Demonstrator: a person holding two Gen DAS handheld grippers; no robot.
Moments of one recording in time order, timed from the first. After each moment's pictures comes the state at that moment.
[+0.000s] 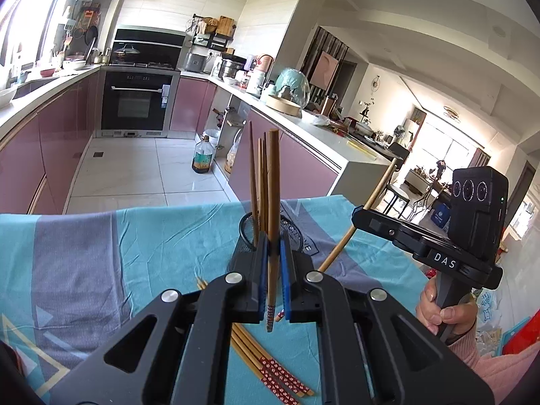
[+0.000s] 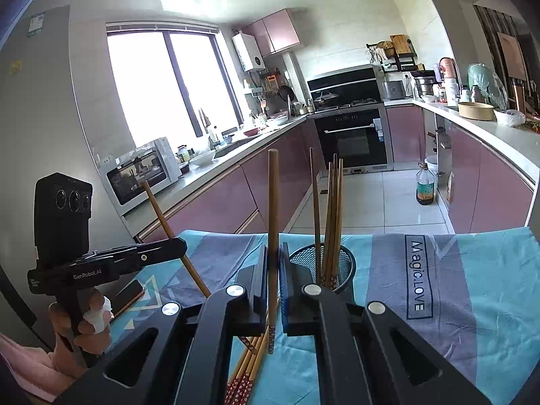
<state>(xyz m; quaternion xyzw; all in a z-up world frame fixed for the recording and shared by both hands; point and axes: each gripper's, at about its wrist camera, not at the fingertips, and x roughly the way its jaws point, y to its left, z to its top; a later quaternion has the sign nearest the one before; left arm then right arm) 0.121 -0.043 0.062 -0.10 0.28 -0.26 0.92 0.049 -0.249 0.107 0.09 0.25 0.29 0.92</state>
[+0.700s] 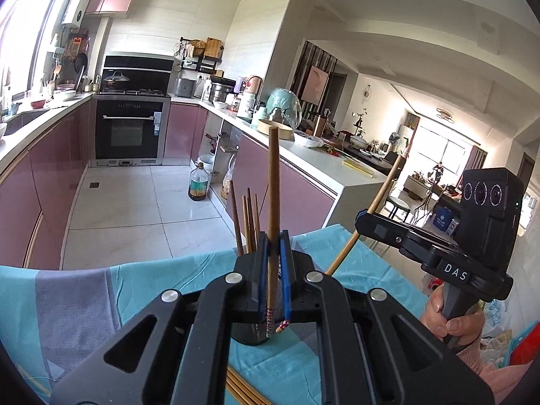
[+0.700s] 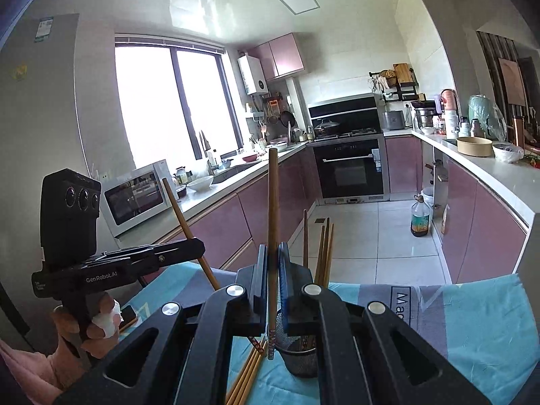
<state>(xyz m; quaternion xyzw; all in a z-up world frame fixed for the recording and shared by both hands) 0.154 -0.064 0.102 -0.08 0.23 -0.27 0.93 0.069 -0.259 0.150 0.08 0.20 0.29 0.94</state>
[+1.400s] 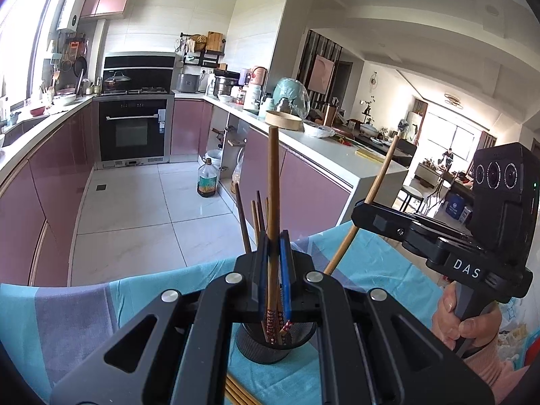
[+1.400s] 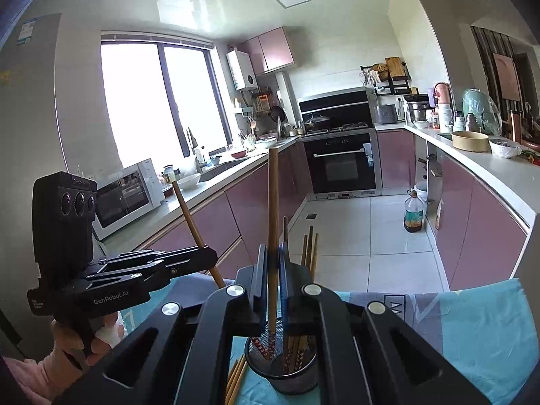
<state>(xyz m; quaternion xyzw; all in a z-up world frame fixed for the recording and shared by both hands) 0.170 -0.091 0.088 -0.05 0.25 -0.26 0.93 0.106 -0.250 0.138 0.08 0.22 0.26 0.94</state>
